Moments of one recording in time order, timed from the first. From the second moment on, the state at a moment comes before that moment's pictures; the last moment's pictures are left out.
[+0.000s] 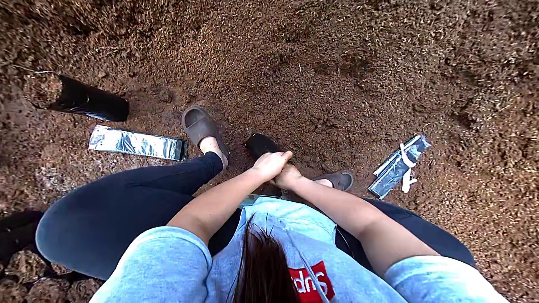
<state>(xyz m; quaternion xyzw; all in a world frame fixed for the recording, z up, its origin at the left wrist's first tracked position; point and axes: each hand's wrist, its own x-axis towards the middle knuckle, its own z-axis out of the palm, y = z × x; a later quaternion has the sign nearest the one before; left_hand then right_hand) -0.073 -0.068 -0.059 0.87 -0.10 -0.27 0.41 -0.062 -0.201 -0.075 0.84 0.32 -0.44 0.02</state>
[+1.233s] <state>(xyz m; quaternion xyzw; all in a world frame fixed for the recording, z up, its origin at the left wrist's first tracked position) -0.017 -0.007 -0.035 0.92 -0.13 -0.25 0.25 -0.037 -0.186 0.003 0.86 0.40 -0.26 -0.18</state>
